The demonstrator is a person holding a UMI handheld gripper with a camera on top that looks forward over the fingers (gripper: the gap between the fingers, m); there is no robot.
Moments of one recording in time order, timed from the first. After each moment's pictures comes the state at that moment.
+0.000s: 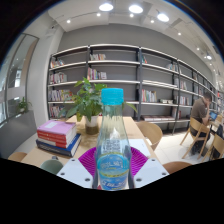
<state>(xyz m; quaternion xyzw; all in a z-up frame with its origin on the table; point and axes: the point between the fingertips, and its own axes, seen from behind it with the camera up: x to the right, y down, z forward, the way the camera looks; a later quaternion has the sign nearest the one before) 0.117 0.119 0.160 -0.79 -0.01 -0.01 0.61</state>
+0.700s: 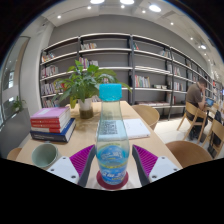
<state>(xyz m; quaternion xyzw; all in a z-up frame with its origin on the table) 0.130 0.099 0.084 -0.82 0.04 -0.01 0.57</state>
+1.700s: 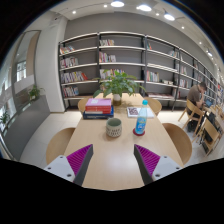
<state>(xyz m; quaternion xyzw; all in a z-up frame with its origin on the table) -0.053 -0.250 0.235 -0.87 -0.01 0.01 0.50</state>
